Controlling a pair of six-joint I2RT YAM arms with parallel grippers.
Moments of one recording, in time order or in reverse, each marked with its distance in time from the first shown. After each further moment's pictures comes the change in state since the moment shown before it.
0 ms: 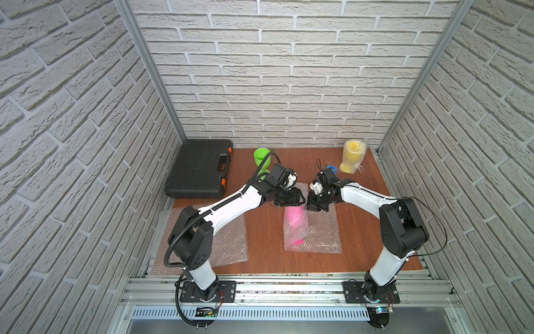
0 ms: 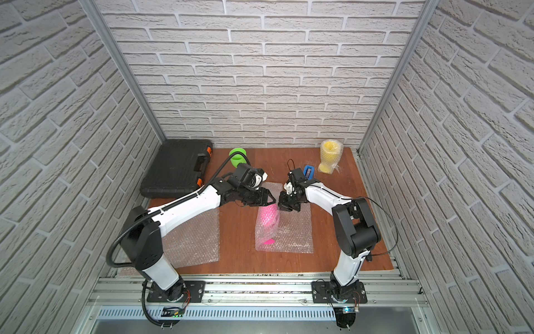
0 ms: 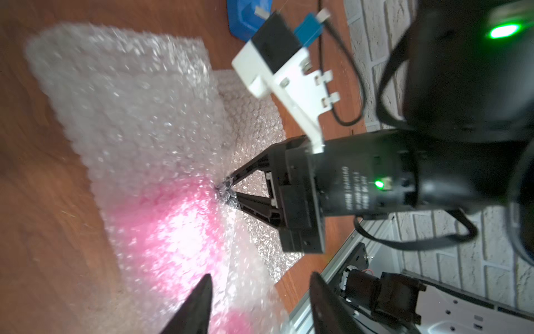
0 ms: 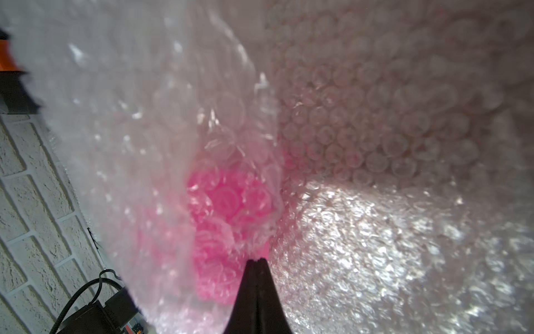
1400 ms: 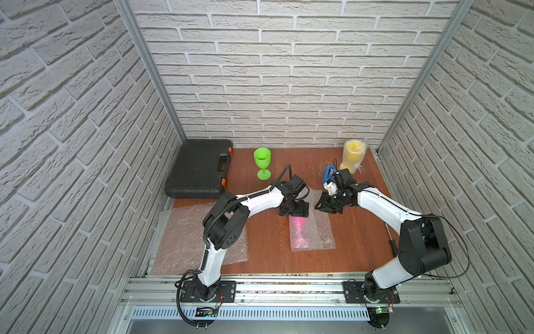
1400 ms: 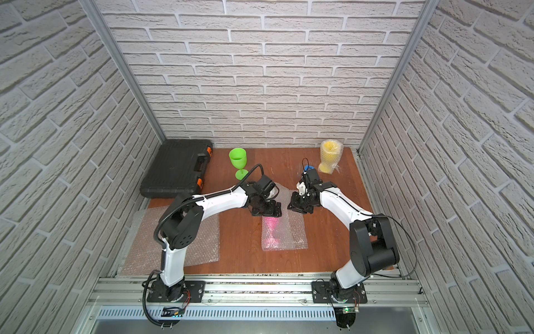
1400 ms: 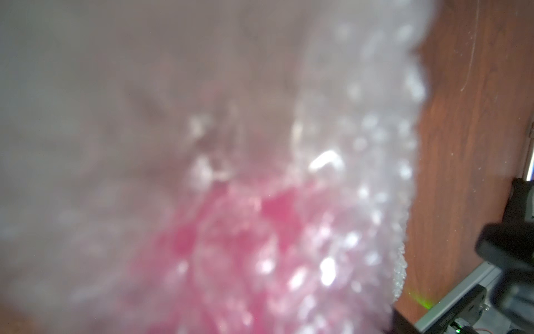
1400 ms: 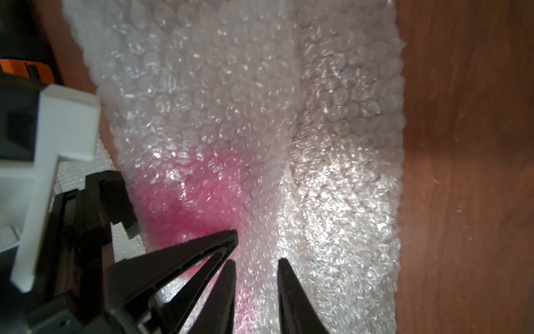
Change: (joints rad) left arm -0.060 0.359 0.098 -0.056 -0.136 -0.019; right arm -0.082 -0.210 -0.107 -0.083 0.016 -0.058
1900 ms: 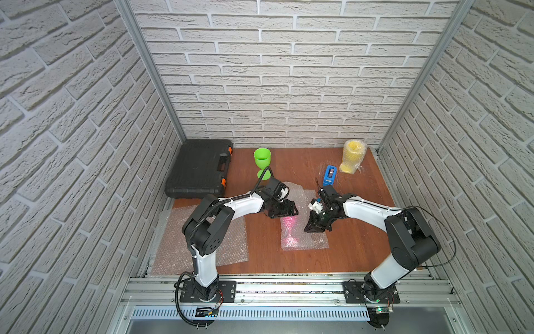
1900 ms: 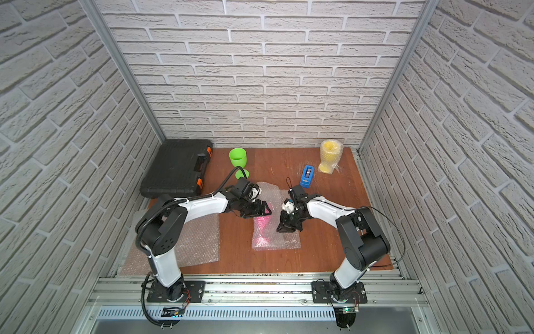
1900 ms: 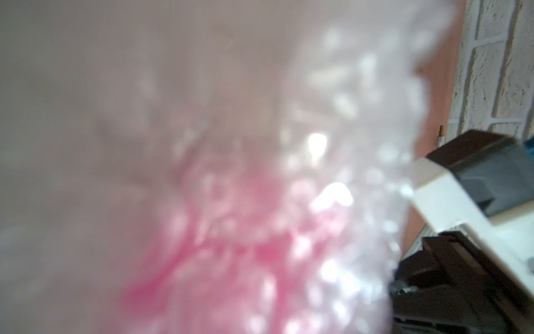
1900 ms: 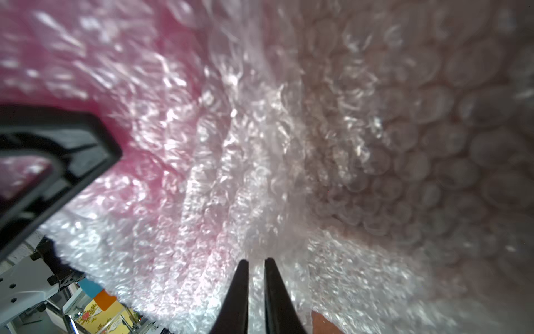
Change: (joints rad) left arm 0.152 -0.185 -0.364 0.333 0.229 -0.014; right arm 0.188 0.104 -0.134 0.072 -0.170 0.030
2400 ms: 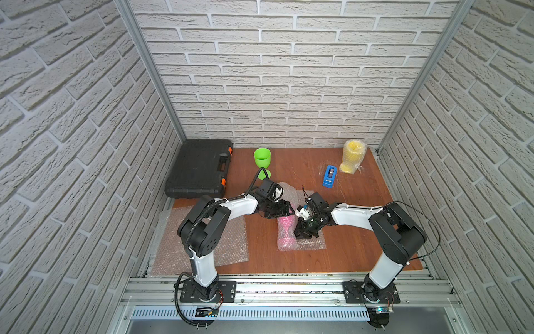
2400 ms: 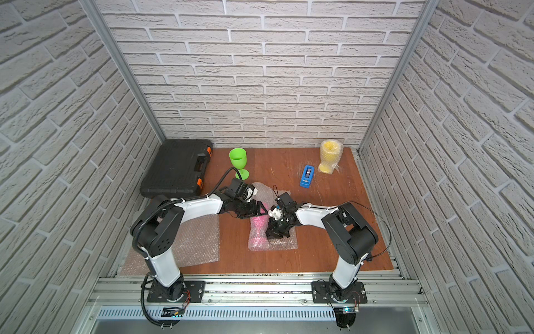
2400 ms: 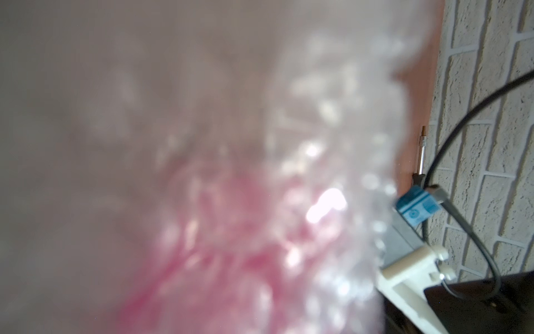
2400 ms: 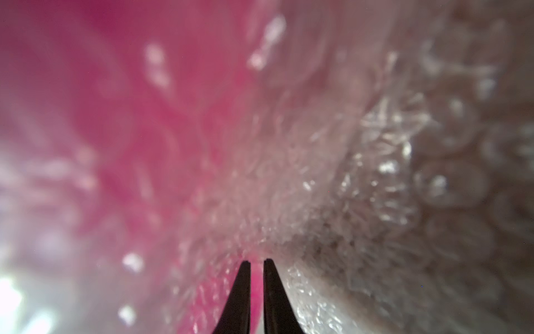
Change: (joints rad) left arm 0.034 -0.019 -0.052 0.046 0.051 0.004; right arm 0.123 0.075 -0.053 0.238 -0.082 0.111
